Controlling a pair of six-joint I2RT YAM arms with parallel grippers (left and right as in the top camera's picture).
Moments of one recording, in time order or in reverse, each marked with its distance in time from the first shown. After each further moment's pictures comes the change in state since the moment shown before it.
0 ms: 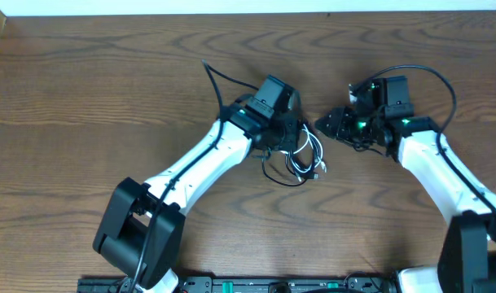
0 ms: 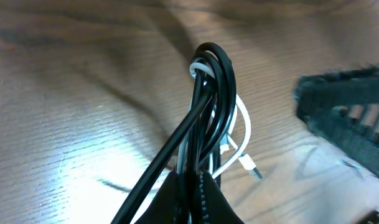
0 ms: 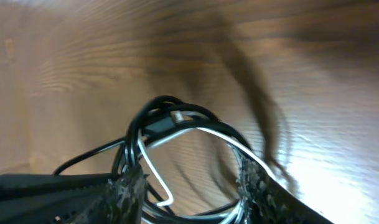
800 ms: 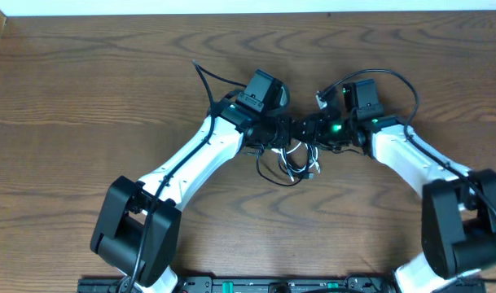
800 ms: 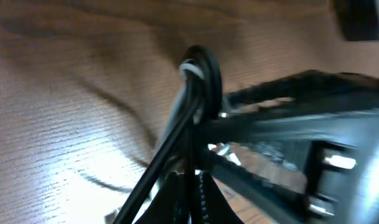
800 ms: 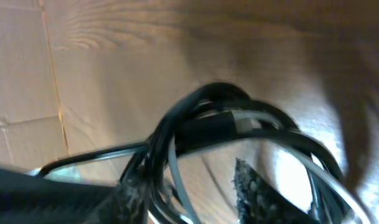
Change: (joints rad) left arm 0.045 0.000 0.000 -0.020 0.069 0.003; right arm 0.102 0.148 -0.001 0.145 -0.150 0.007
